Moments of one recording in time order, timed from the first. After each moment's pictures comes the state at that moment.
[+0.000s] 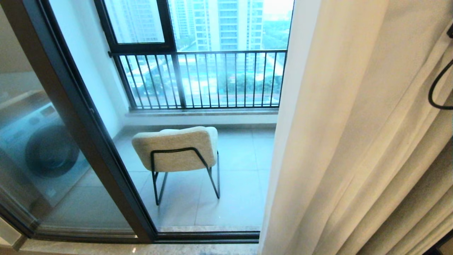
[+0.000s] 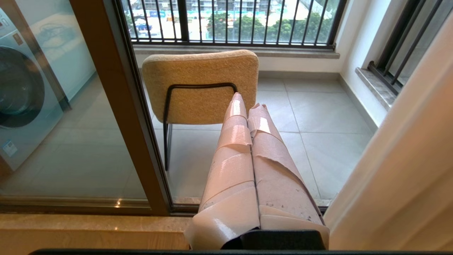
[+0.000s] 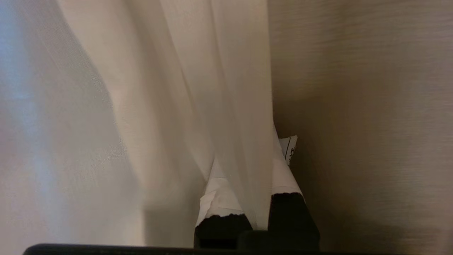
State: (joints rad) left arm 0.00 0.00 0.00 -0.01 0.00 -0.04; right arm -0.21 1.63 -1.35 -0.72 -0.15 -0.08
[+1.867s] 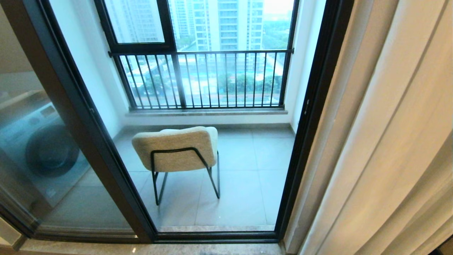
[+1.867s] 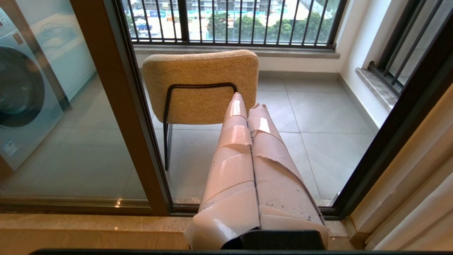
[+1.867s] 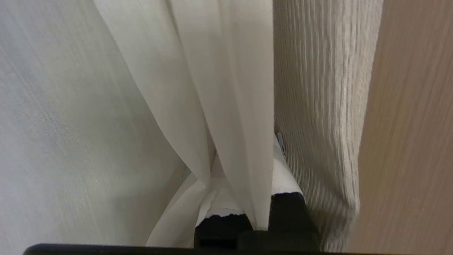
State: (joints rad) left arm 0.00 0.00 0.00 -0.01 0.00 -0.04; right arm -0.71 1.78 -1.49 -0.74 -0.15 -0.06
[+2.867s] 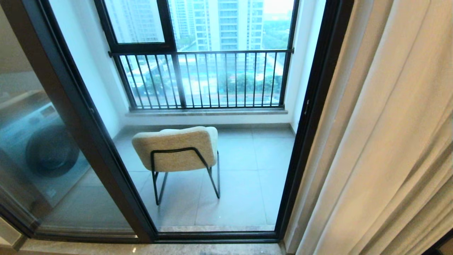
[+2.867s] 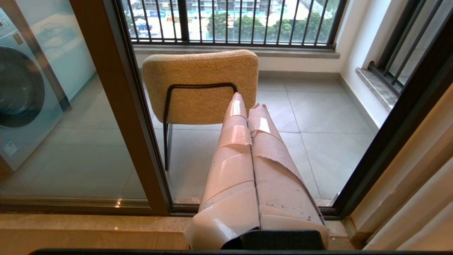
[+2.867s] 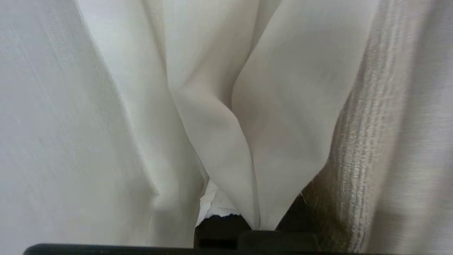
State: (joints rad) left arm 0.00 0.00 0.00 -0.01 0.00 -0.04; right arm -0.55 1.67 -1.35 -0.74 0.06 -0.07
